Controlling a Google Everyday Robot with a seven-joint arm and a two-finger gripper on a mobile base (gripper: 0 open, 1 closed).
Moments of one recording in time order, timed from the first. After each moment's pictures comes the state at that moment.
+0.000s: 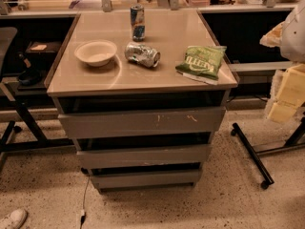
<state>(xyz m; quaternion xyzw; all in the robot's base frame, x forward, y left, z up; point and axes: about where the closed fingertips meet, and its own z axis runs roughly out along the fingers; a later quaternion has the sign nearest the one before) 0.438 -0.217 0.976 -0.60 0.78 -0.03 0.16</state>
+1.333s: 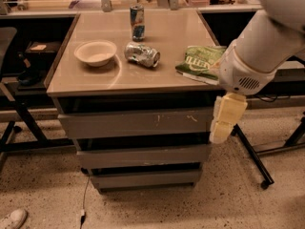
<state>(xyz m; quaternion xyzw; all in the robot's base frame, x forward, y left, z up) 0.466 -0.149 0.892 -0.64 0.75 0.02 0.15</state>
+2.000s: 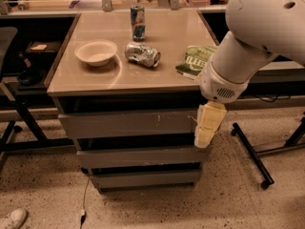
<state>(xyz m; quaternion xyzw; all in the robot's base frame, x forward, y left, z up) 0.483 -0.120 0.848 -0.65 0.74 0.04 0.14</state>
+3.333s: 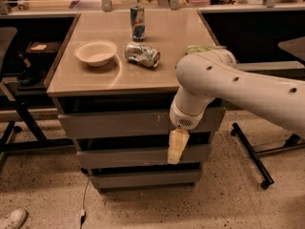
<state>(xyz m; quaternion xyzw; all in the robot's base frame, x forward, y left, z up) 0.516 -0.077 0.708 -0.65 0.75 0.05 0.10</state>
